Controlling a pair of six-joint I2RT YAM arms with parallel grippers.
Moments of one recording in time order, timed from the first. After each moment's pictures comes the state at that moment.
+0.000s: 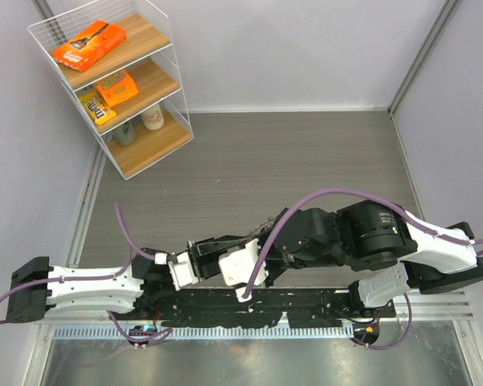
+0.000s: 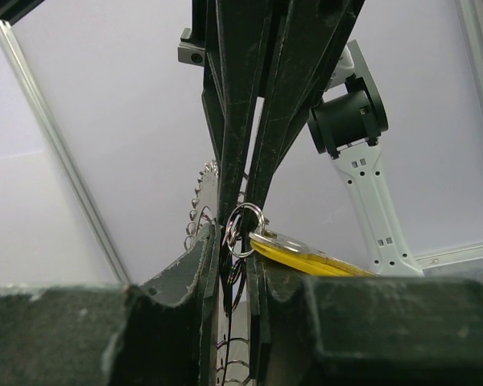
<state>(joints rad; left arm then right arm) -1.35 0.86 0.35 1.20 0.16 0.35 1.62 1.40 2.01 -1.26 0.21 -0.60</state>
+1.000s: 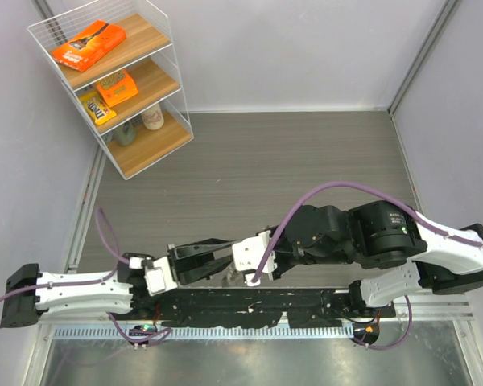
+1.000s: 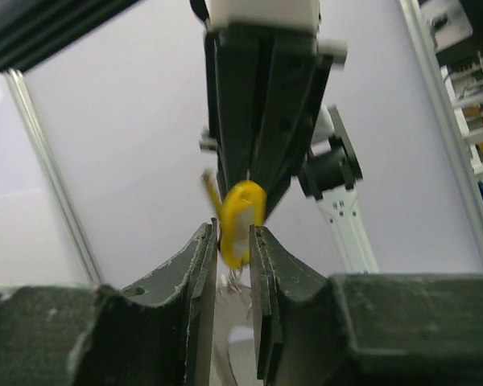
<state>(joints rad) -1.35 0.75 0.31 1.19 0.20 0.30 1.59 1.31 1.88 -1.18 0.21 -0.51</state>
